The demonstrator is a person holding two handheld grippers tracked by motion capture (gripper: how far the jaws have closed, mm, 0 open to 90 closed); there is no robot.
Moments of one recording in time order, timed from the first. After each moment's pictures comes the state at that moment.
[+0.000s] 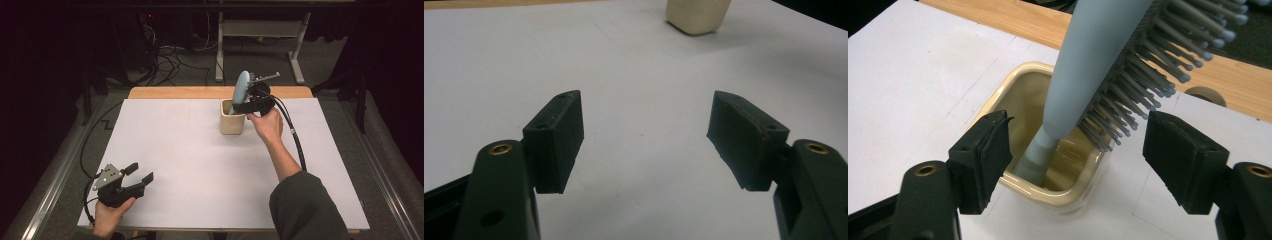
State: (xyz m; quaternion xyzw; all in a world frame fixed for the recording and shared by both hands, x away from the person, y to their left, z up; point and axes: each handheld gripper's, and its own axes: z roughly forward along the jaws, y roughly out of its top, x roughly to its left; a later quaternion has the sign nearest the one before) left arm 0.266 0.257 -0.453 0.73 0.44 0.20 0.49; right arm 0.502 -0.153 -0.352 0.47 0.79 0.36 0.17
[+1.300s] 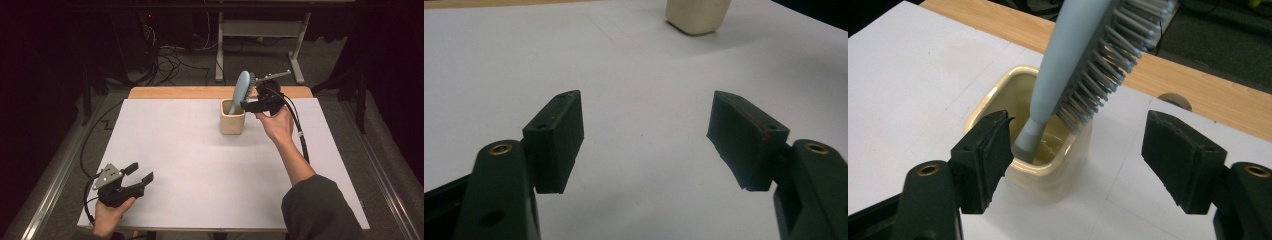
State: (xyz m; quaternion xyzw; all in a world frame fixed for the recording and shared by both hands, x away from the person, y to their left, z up) left arm 0.266 0.257 -0.452 0.73 0.43 0.20 0.49; right arm 0.485 -0.172 -0.332 0.46 0.79 0.36 0.19
